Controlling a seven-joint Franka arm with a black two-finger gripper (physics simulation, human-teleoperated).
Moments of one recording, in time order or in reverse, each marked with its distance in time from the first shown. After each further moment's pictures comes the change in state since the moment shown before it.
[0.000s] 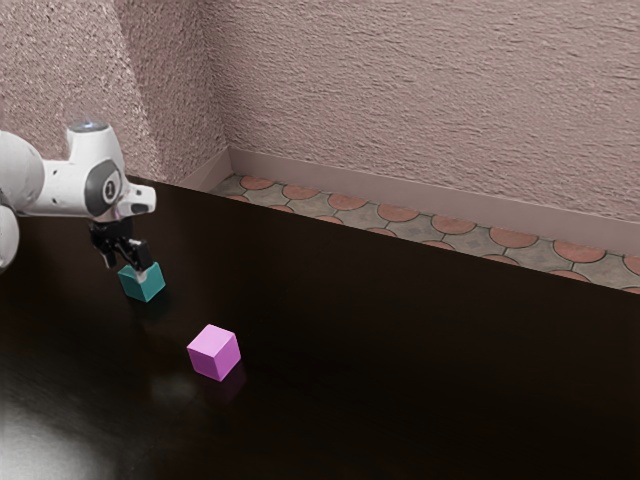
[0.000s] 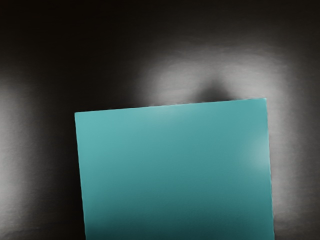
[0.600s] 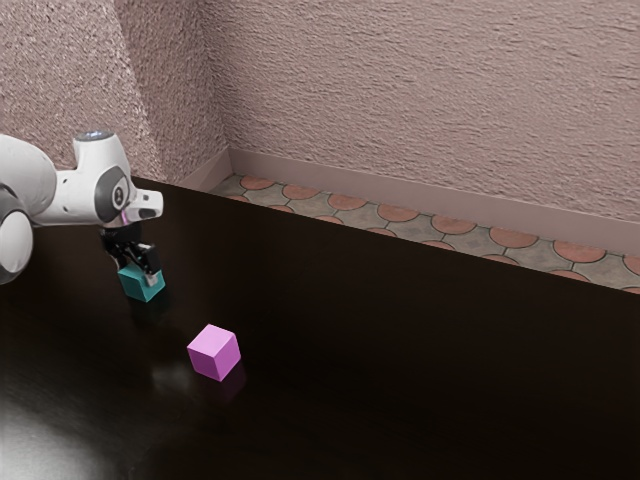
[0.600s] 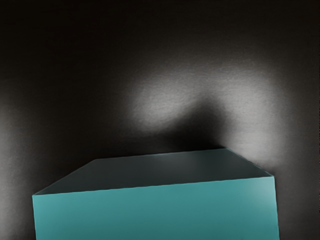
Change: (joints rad) arm 0.000 0.063 -0.005 0.043 -0.069 0.038 0.043
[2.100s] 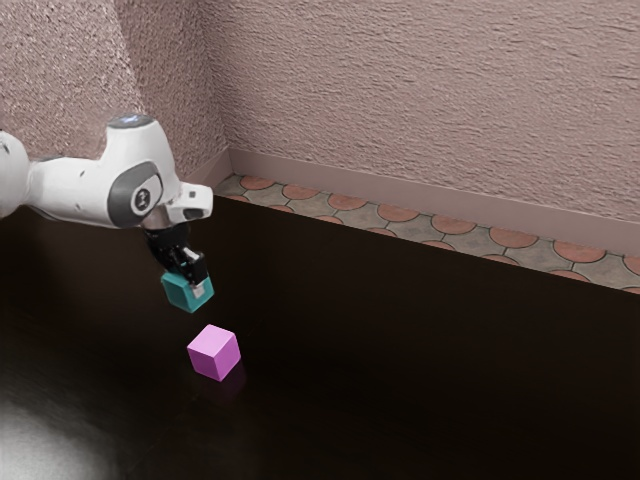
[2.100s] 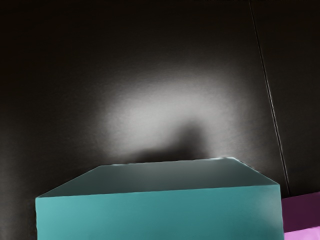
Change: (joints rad) arm -0.231 -0.456 -0.081 -0.449 0.095 0.039 -0.233
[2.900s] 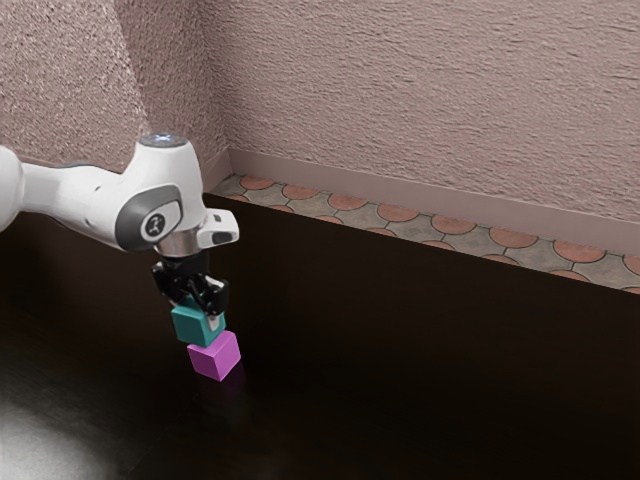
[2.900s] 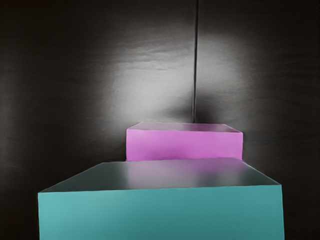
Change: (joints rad) arm -0.049 -0.125 -0.083 -0.147 0.077 -0.074 -0.400
